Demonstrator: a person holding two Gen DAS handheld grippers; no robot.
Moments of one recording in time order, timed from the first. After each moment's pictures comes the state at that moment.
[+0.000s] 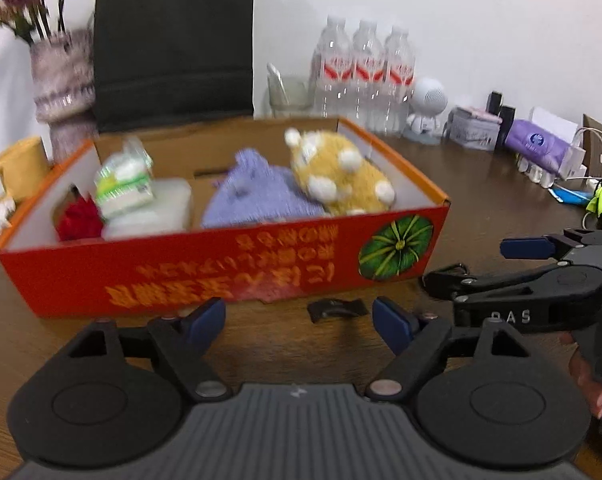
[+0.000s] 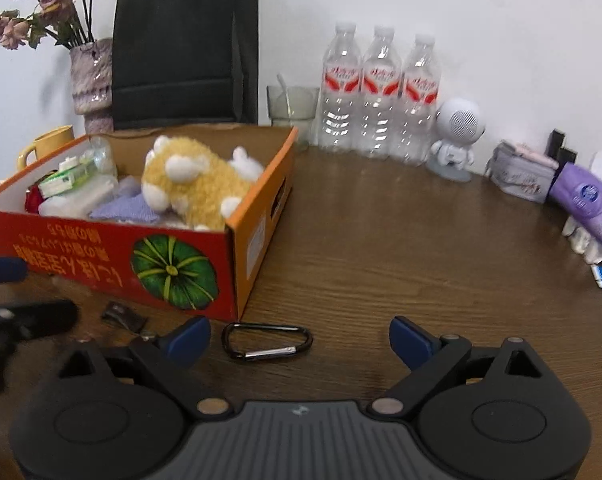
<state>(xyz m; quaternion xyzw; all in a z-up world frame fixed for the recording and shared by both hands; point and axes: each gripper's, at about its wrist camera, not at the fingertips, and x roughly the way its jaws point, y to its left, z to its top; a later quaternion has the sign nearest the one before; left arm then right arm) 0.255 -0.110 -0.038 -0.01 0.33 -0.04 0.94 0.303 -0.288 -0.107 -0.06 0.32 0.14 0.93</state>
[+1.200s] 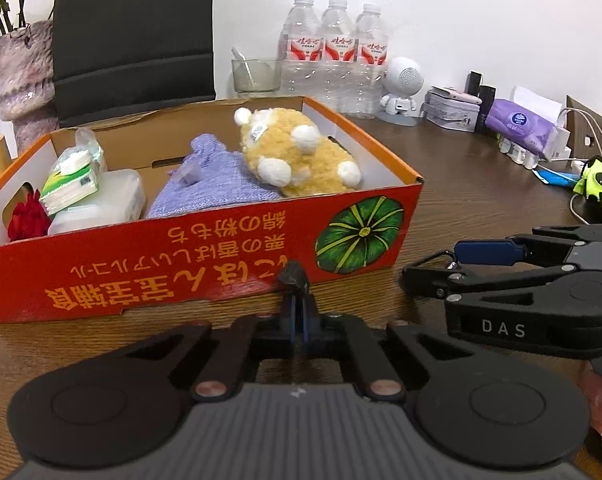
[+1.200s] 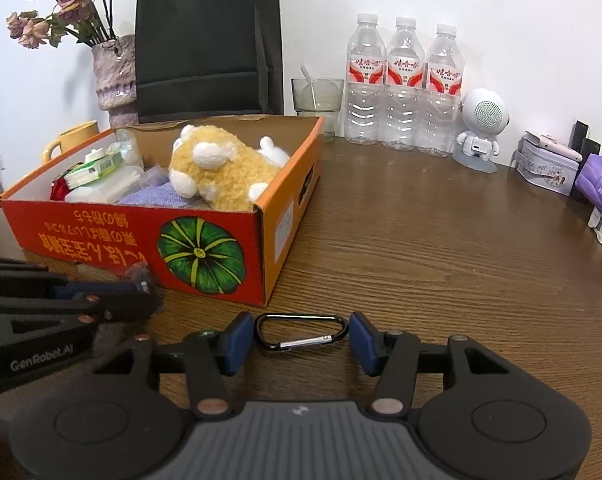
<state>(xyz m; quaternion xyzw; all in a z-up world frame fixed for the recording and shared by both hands) 0.269 -0.133 -0.050 0.01 0.33 -0.08 0.94 0.295 -0.292 -0.107 -0.05 0.33 0.17 0.93</state>
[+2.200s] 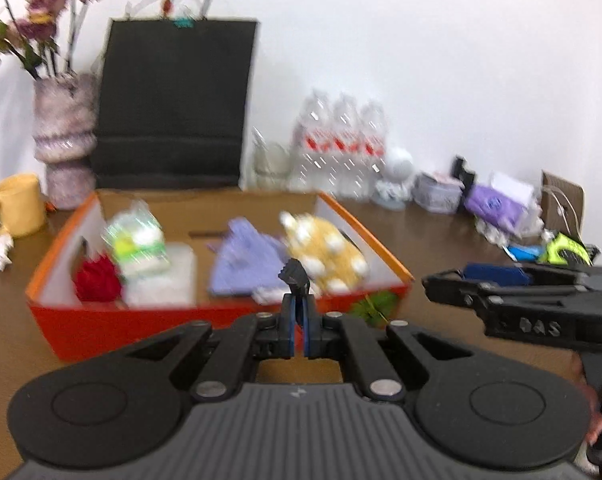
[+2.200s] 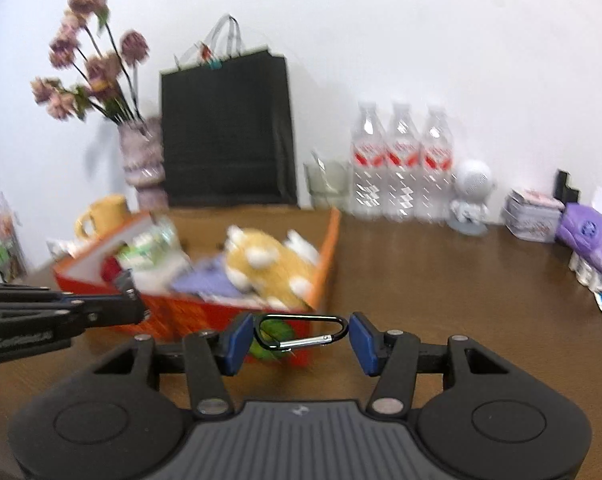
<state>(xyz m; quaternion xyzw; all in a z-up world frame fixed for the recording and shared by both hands) 0.227 -0.067 0.020 -0.04 0.24 -0.09 0.97 0.249 -0.280 -0.035 0.00 0.24 0.19 0.95</state>
